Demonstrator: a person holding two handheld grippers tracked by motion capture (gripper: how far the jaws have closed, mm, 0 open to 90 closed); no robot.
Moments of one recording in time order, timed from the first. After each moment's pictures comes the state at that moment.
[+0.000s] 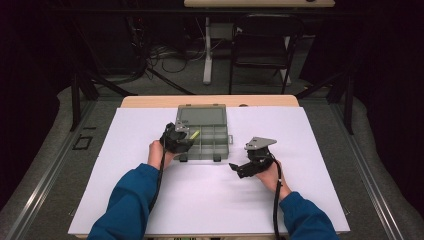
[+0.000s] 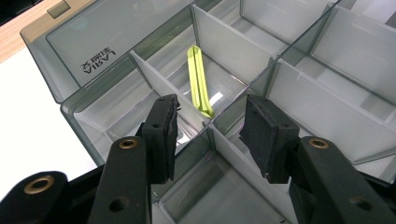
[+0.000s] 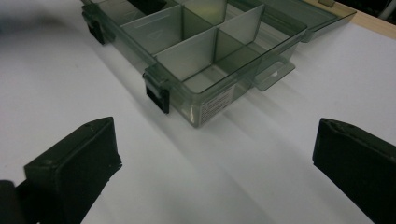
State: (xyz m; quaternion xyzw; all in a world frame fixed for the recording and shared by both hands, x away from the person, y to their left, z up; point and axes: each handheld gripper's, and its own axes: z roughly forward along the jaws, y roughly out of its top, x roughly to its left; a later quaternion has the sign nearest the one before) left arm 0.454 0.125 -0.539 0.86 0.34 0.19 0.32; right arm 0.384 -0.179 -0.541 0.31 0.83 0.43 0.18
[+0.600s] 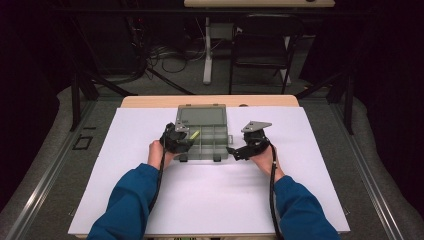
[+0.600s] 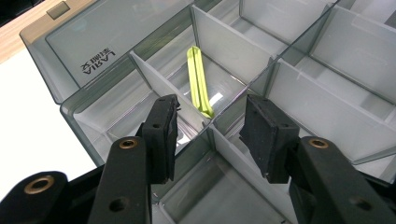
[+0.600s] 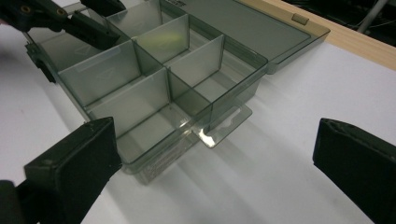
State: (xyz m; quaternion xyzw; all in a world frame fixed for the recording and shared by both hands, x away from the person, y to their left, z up) left arm 0.454 0.125 -0.540 0.86 0.34 0.19 0.32; right arm 0.435 -0.172 -0.532 0.33 0.82 0.43 0.18
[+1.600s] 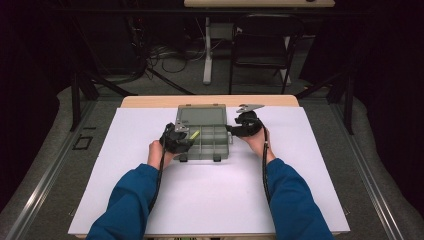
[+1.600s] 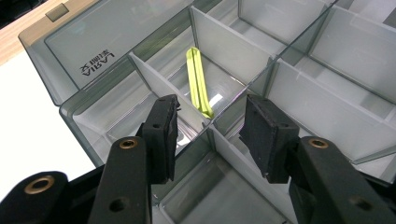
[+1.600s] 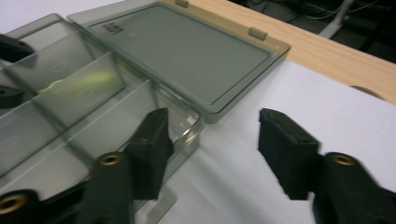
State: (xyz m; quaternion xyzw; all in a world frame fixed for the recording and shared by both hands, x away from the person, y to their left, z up) left arm 0.454 0.126 -0.540 0.86 0.33 0.19 0.33; right arm 0.504 -0.161 -0.532 0.38 0.80 0.42 0.19
